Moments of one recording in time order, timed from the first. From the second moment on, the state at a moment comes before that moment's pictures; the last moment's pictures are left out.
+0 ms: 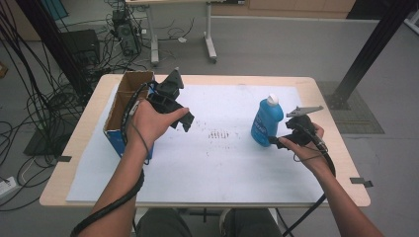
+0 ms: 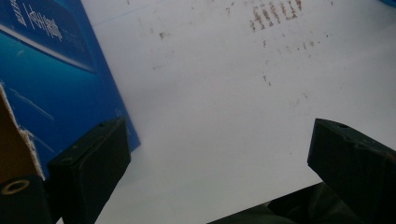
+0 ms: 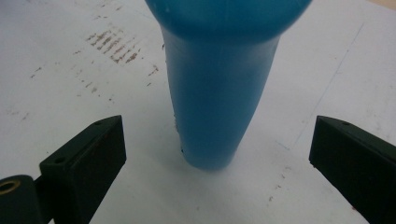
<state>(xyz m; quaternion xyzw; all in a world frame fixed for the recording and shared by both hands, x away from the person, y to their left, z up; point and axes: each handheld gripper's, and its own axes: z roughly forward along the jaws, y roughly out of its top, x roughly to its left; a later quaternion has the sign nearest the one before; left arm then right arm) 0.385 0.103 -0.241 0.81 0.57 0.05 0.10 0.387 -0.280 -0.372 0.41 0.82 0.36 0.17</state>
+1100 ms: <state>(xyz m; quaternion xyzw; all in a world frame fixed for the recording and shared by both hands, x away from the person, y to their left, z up) 0.386 0.101 -0.245 0.82 0.57 0.05 0.10 0.396 -0.259 -0.398 0.41 0.77 0.42 0.23</state>
